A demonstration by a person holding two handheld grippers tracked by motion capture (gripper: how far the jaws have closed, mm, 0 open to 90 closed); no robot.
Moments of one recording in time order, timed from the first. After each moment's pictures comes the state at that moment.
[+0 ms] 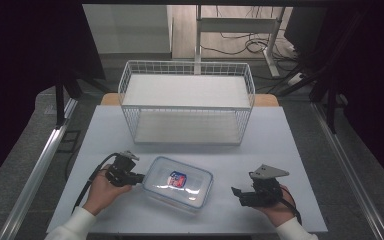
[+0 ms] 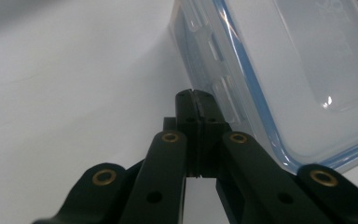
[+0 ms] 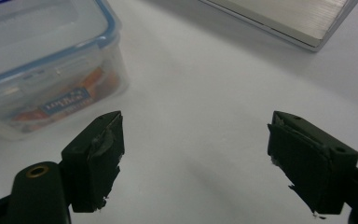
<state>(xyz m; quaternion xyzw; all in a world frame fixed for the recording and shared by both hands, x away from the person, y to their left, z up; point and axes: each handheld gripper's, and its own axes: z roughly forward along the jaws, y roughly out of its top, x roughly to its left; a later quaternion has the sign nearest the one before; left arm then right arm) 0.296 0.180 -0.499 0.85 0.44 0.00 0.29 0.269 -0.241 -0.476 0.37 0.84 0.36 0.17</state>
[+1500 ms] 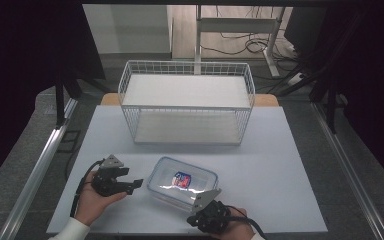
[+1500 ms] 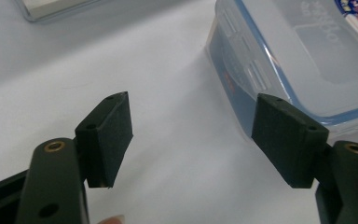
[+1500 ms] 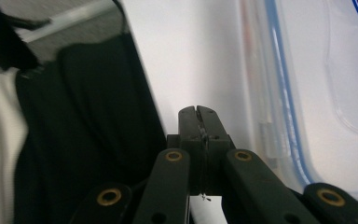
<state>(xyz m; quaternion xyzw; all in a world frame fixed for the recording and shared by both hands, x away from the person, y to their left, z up) 0.262 0.211 -0.499 0.80 0.46 0.10 0.36 0.215 -0.113 -0.488 0.15 0.94 0.30 0.01</state>
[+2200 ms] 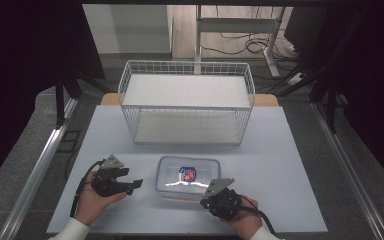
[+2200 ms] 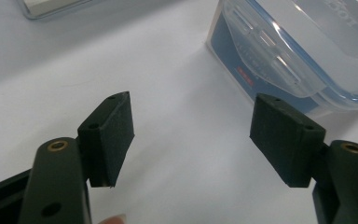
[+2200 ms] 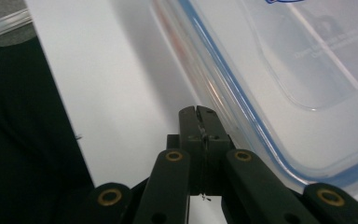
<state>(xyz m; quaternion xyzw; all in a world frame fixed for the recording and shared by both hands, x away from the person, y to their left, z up) 0.261 0.212 -0.499 0.80 0.46 0.11 0.36 0.244 -0.142 -0.486 0.21 0.93 0.29 0.08</state>
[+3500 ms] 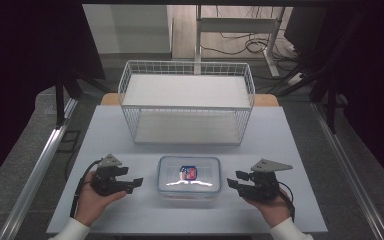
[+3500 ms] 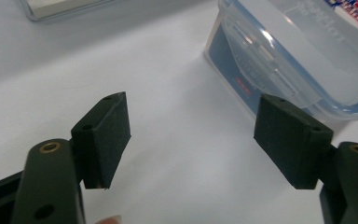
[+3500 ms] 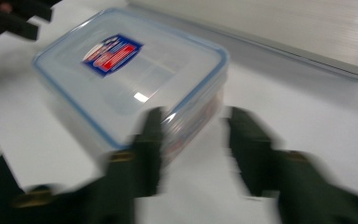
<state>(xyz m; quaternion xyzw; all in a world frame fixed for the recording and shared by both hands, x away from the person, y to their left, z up) 0.261 0.213 -0.494 0.79 0.47 0.09 0.39 0.273 -0.231 -0.458 0.38 0.81 0.43 0.10</state>
